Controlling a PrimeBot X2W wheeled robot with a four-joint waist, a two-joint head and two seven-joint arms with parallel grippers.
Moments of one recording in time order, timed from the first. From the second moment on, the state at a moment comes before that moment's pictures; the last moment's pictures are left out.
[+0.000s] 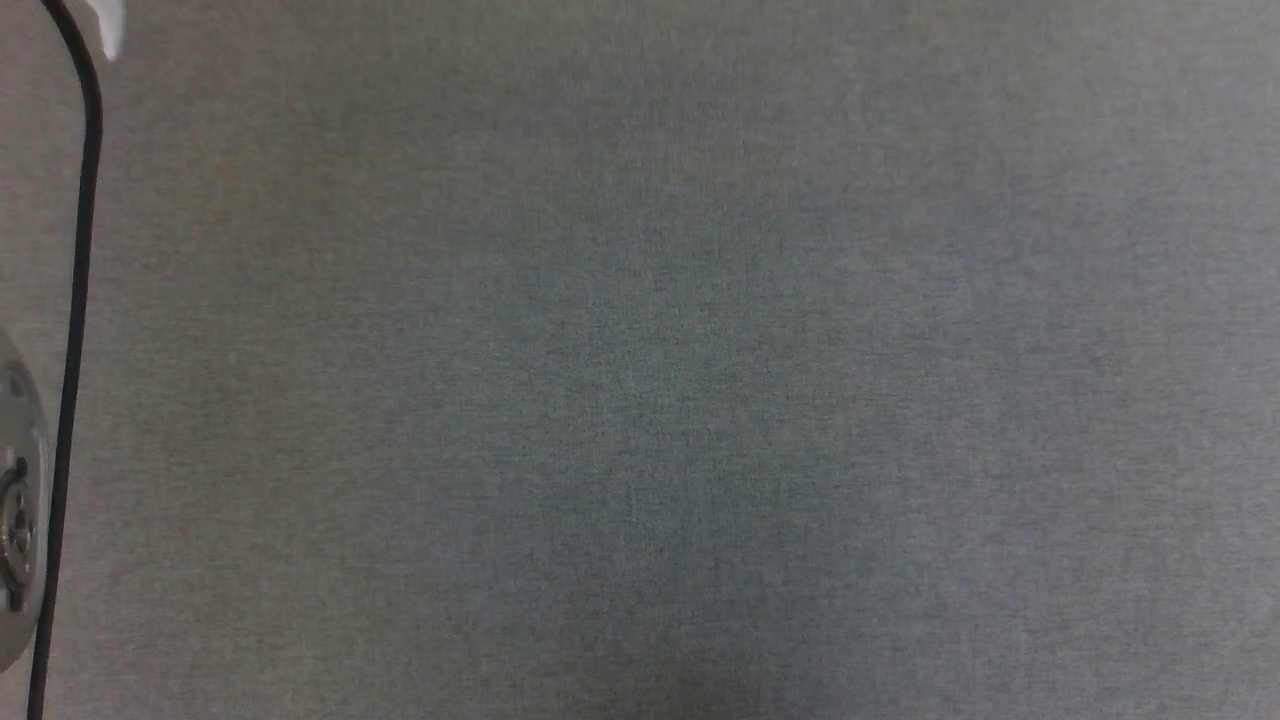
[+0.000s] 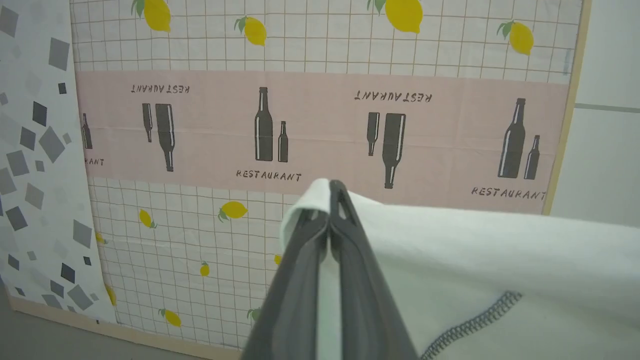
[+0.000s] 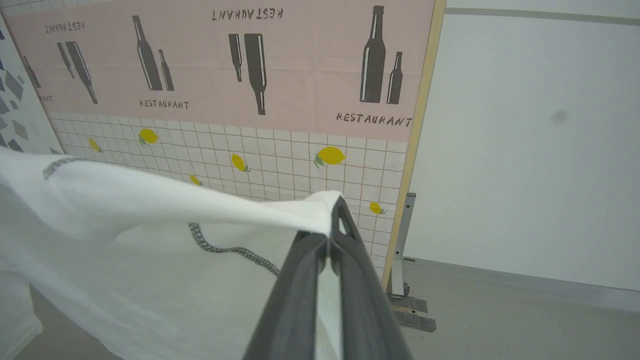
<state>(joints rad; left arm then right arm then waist) -1.55 0.35 -0.17 0.45 -0.32 0.20 0.15 -1.57 -0.26 -0.01 0.44 0.35 0.13 0.58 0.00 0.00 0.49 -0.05</state>
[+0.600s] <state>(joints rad) -1.09 0.29 -0.12 0.47 -0.48 0.11 -0.02 -1.04 -0.38 0.11 0.29 0.63 0.13 0.42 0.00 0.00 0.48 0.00</state>
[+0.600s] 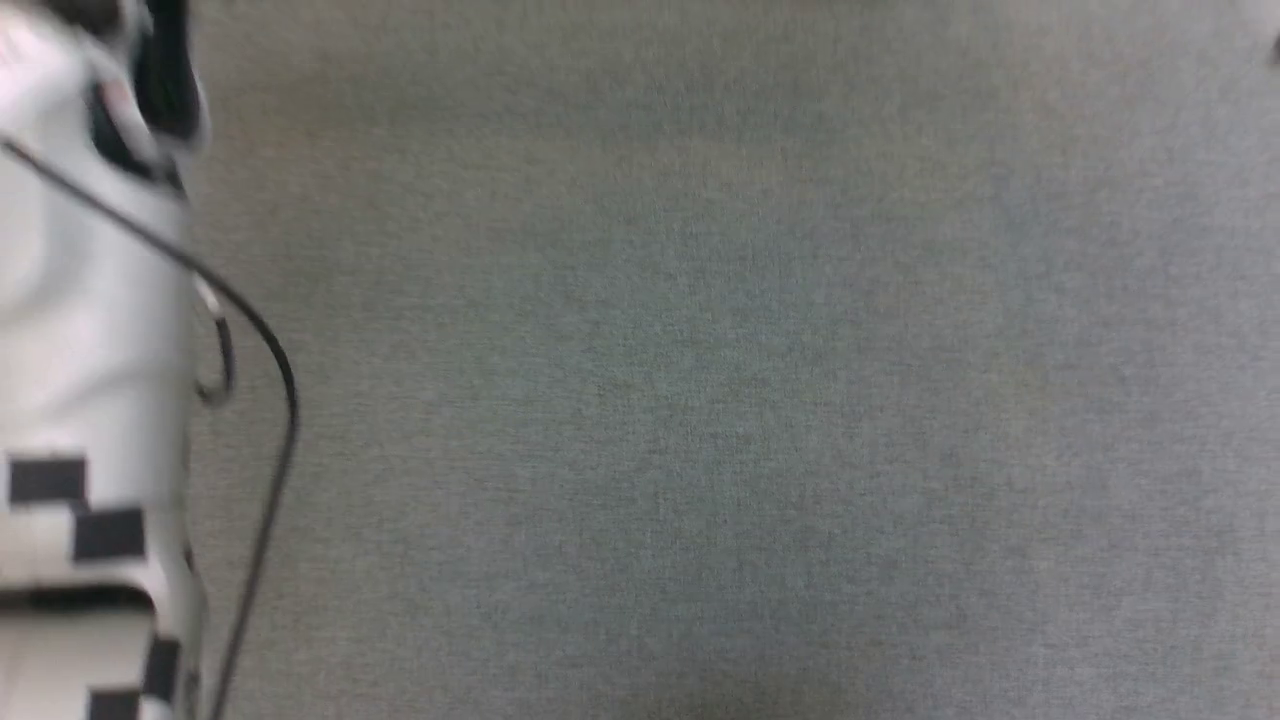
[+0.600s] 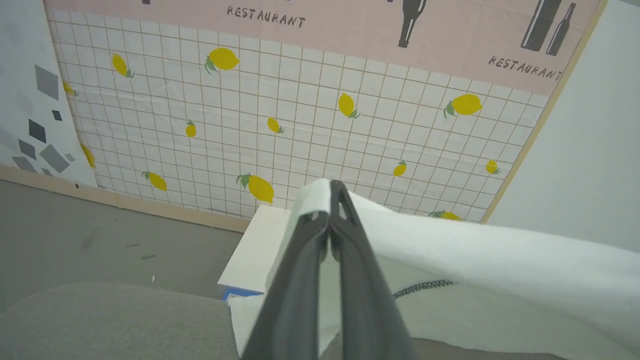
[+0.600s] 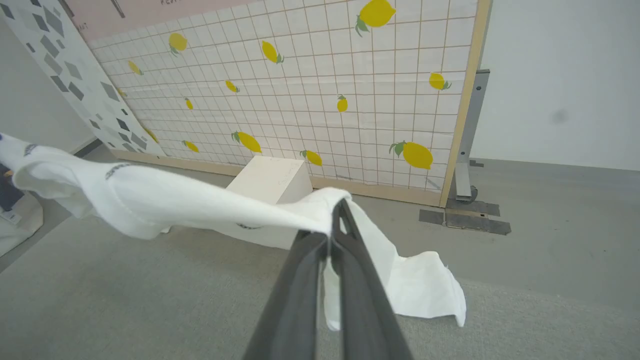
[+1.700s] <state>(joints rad) 0.17 0.23 -0.10 0.13 -0.71 0.29 0.35 0.24 -0.29 0.03 -0.13 0.44 0.13 0.75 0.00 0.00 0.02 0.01</state>
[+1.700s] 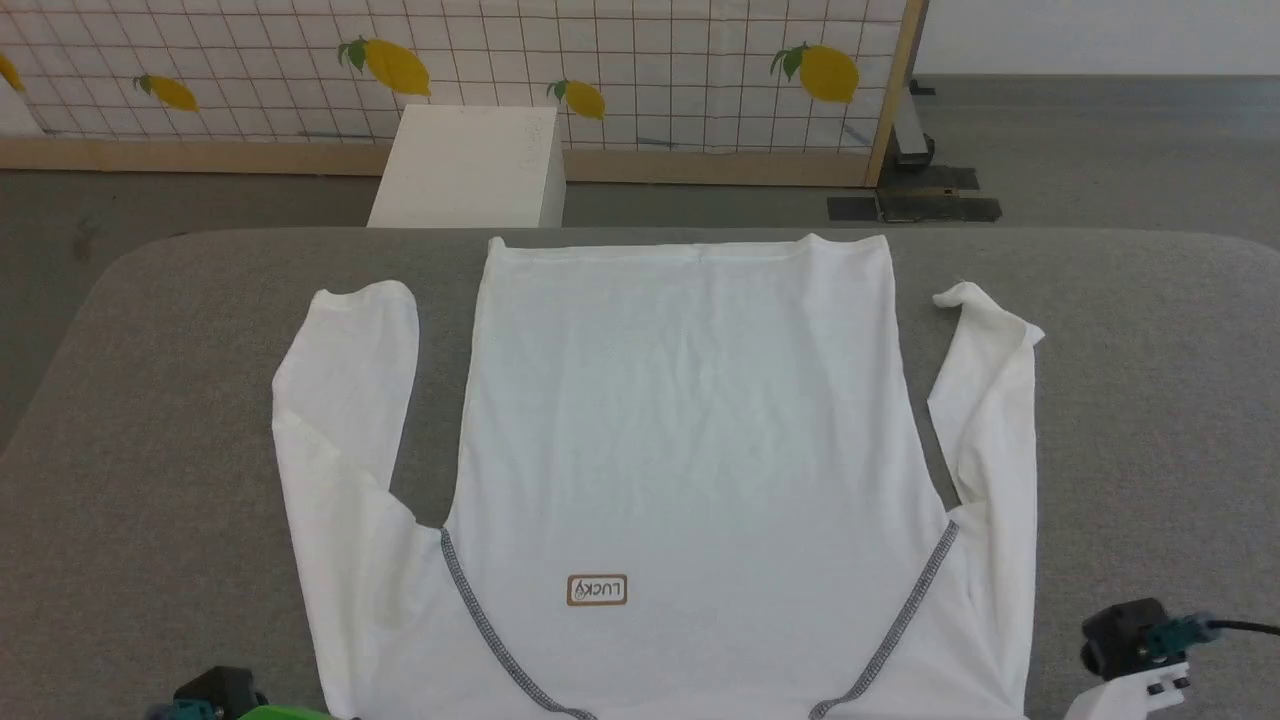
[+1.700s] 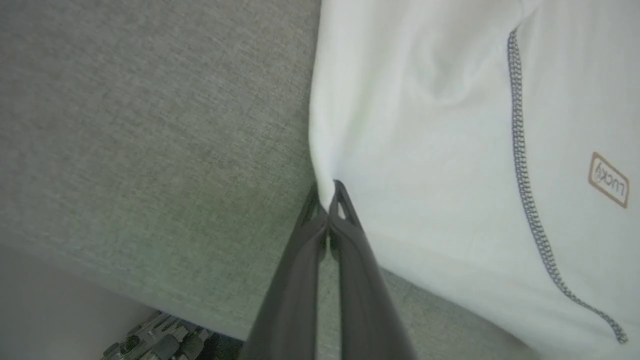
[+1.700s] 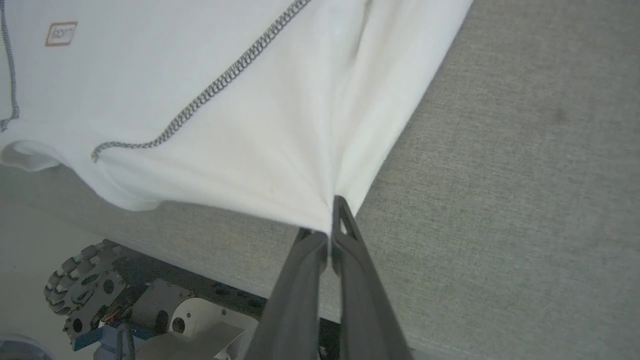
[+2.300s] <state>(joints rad) 0.17 0.30 0.01 -0.03 -0.70 0.35 0.27 0.25 -0.23 -0.14 -0.20 0.46 0.13 0.72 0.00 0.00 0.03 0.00</state>
